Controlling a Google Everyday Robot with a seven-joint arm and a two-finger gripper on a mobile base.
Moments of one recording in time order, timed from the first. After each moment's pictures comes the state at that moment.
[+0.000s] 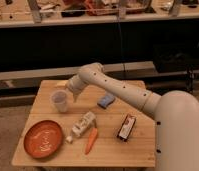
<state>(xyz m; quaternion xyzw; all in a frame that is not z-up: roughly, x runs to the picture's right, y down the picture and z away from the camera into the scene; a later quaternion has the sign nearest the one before) -0.187 0.032 0.833 -0.02 -0.41 -0.44 0.80</state>
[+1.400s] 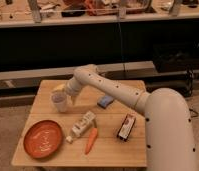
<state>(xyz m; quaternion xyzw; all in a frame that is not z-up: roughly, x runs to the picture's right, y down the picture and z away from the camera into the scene) -0.203 0.059 0.852 -0.06 -0.42 -0.47 0.78</state>
